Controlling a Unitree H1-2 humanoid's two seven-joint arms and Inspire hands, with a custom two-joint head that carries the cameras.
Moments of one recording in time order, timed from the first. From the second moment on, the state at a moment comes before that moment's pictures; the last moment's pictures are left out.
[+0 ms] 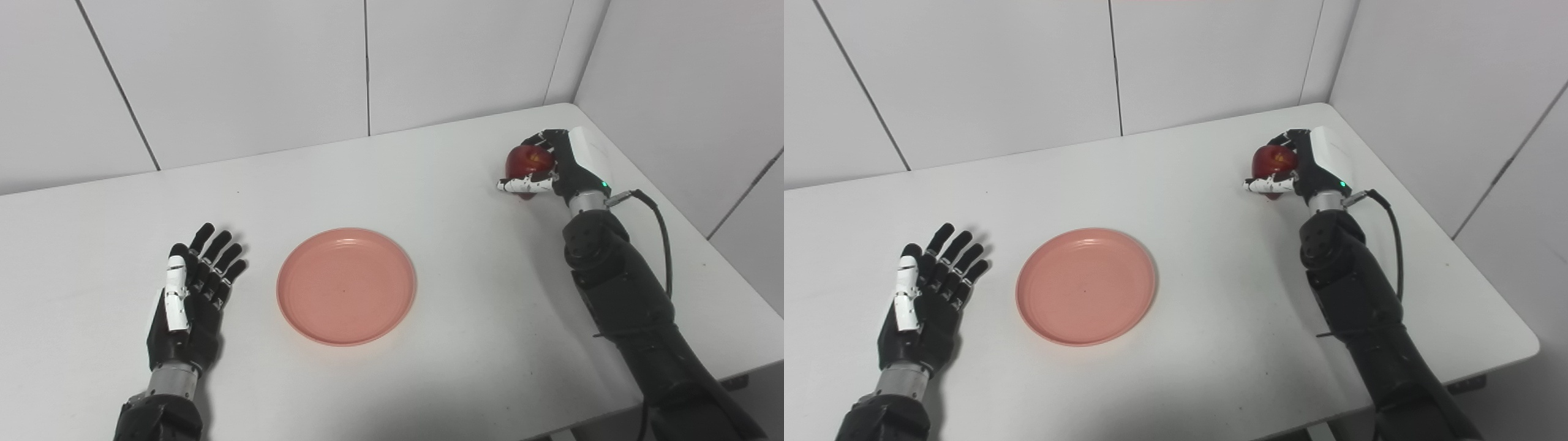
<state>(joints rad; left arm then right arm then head) -0.12 -0.05 0.03 -0.05 -0.32 0.26 -0.13 -0.34 -0.45 -0.02 0.14 -0.50 0.33 -0.16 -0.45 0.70</state>
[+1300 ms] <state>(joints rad) -0.10 -0.11 -0.03 -0.08 -0.23 0.26 -0.05 -0.39 -0.24 0.20 -0.28 -0.60 0.34 0.07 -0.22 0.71</state>
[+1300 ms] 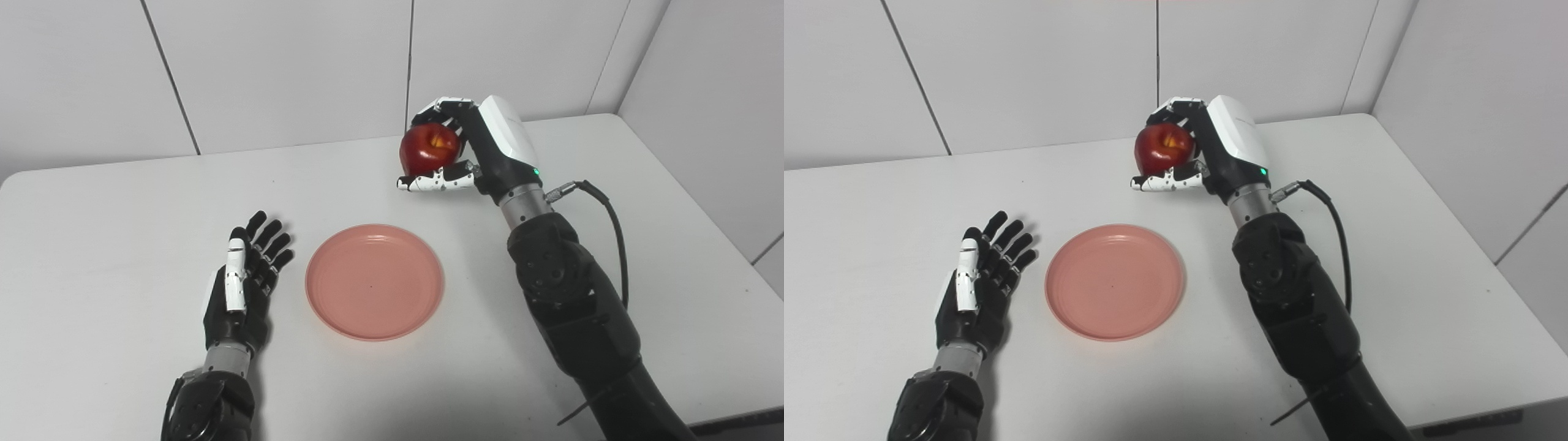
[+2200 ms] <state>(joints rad) -0.10 -0.16 -0.03 -0.09 -0.19 0.27 0.01 -0.31 -0.15 0.38 -0.19 -0.66 0.28 0.09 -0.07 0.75</state>
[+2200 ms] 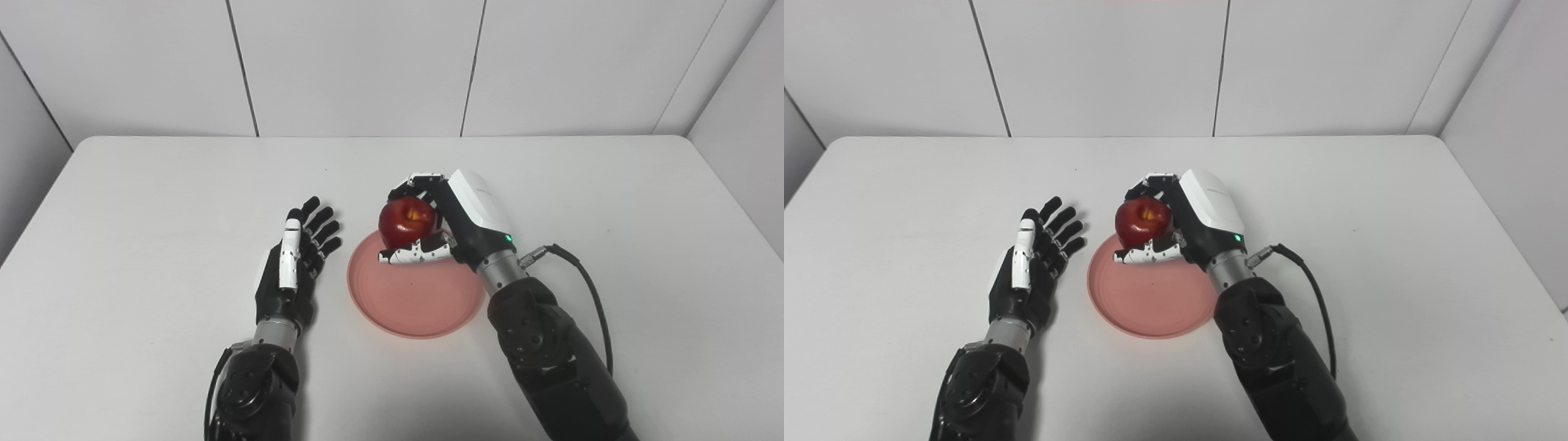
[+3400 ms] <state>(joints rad) -0.10 -0.16 -0.04 -0.10 -0.18 0.29 0.02 -0.23 -0.14 0.42 -0.13 -0.74 0.21 0.06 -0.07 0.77</state>
